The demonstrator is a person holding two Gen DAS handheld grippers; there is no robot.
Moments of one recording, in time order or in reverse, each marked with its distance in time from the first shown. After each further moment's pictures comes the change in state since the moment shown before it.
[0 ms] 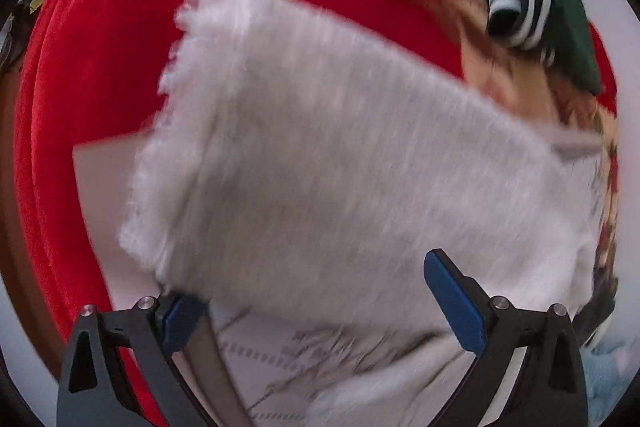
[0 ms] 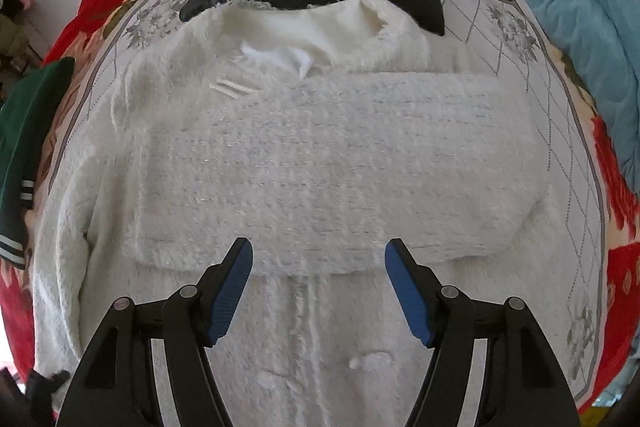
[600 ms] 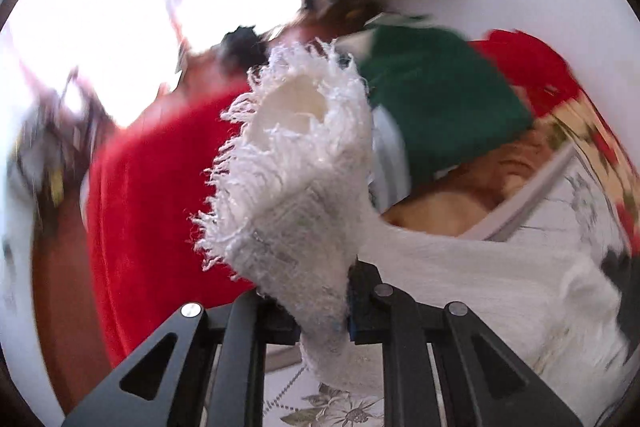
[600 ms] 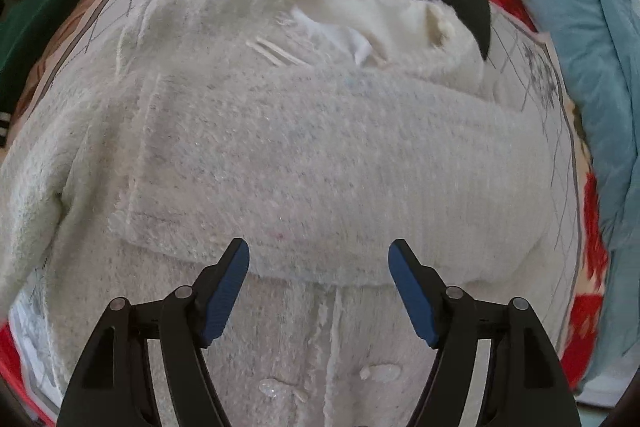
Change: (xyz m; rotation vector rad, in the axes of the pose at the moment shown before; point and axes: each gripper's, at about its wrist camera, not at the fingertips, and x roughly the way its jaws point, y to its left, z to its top) left arm -0.126 -0.124 0.018 0.467 -0.541 0.158; right arm 0.030 0.055 0.009 -0.216 0.075 -0.133
